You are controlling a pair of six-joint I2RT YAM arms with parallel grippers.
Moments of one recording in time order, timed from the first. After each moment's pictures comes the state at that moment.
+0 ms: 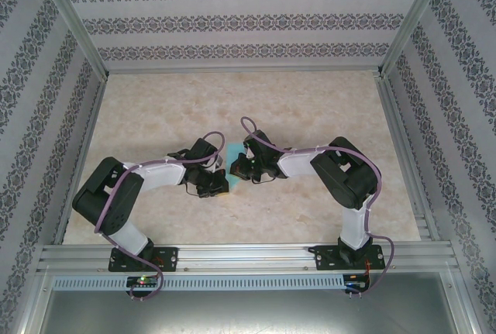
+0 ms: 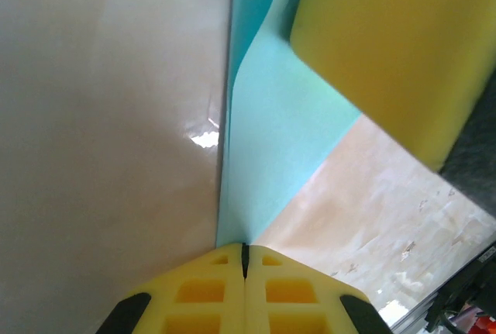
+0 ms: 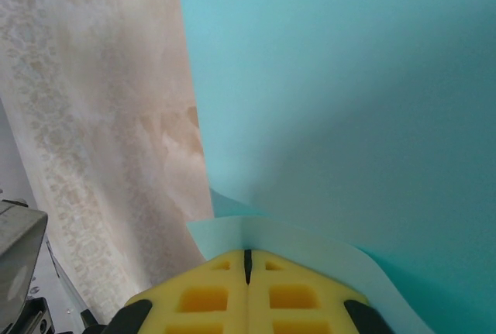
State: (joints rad) left arm -0.54 1.61 0.74 -0.33 0.49 -0.75; right arm 0.72 1.93 0.95 0.10 -0.45 1.05
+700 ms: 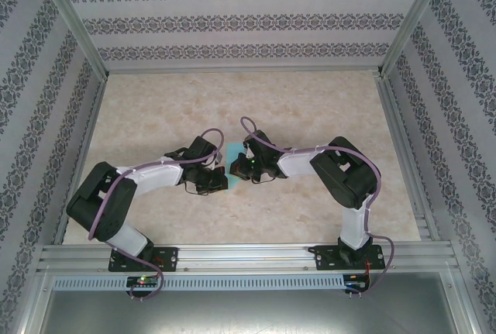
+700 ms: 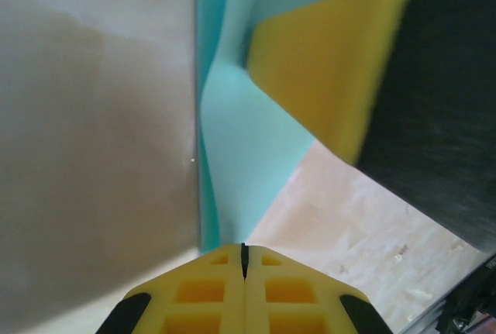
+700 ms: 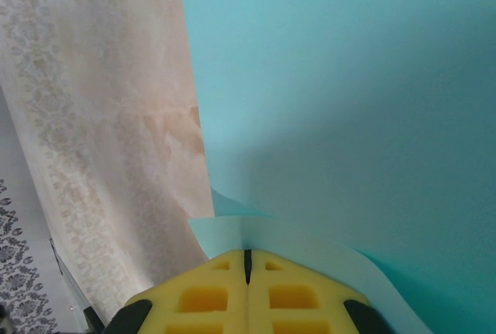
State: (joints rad) left arm -0.54 1.58 0.75 -0.33 0.44 -0.72; right arm 0.71 1.93 0.95 0.11 -0.47 1.05
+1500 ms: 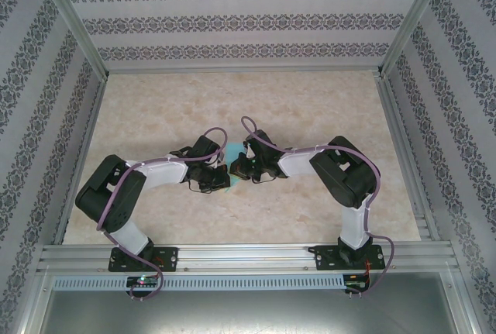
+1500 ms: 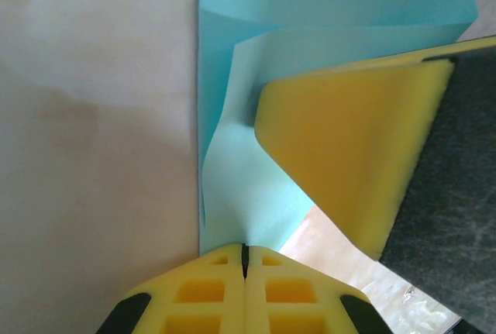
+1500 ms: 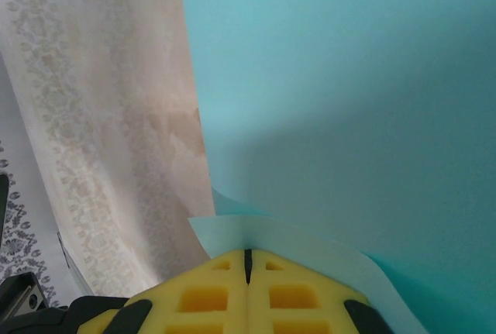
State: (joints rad) left arm -0.54 1.64 0.77 -0.28 0.42 -0.74; right arm 0.70 1.94 0.94 0.14 -0.50 1.04
